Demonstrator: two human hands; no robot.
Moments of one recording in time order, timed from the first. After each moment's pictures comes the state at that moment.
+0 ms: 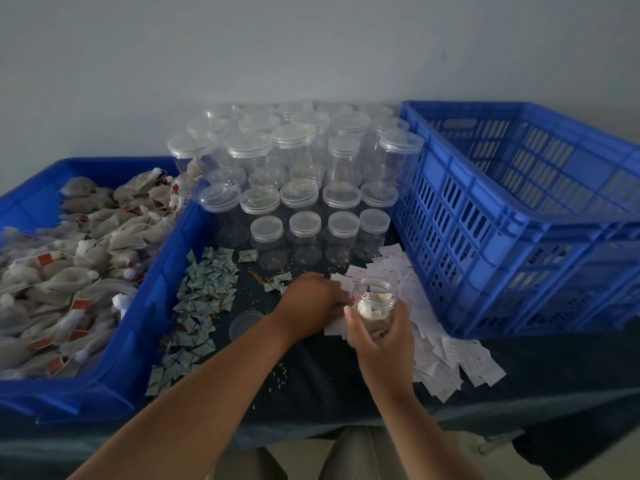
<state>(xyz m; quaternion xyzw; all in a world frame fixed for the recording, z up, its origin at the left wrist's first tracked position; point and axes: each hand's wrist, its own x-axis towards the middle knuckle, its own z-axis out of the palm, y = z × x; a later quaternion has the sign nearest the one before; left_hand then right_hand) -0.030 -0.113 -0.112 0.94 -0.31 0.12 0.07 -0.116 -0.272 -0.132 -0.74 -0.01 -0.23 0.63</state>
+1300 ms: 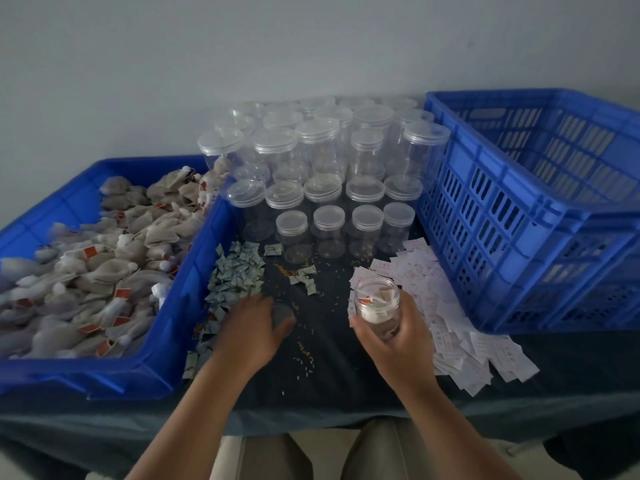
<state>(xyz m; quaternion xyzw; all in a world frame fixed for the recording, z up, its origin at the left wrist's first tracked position) -0.126 -0.010 -0.116 0.99 0.09 0.00 0.11 -0.119 -0.270 -0.132 -0.79 -0.14 -0.25 0.54</state>
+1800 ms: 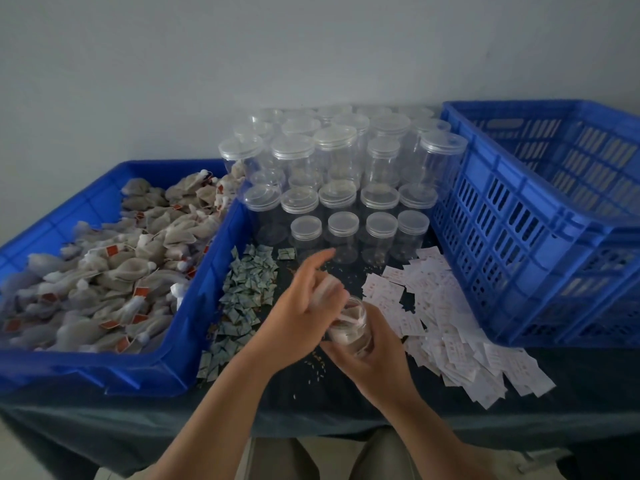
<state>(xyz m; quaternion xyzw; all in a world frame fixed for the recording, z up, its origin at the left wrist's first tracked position) -0.139 -0.059 -0.053 0.83 -0.07 0.02 0.56 -0.131 -0.231 -0.131 -0.76 -0.23 -0.10 0.60</state>
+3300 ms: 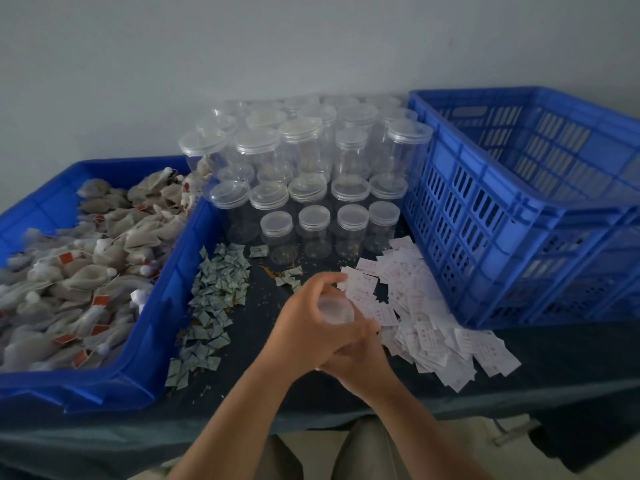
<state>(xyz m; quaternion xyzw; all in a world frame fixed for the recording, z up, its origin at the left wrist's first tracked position) -0.135 -0.109 -0.062 0.87 -0.04 0.02 0.49 -0.122 -0.242 -0.138 -0.67 -0.23 0.03 0.70</state>
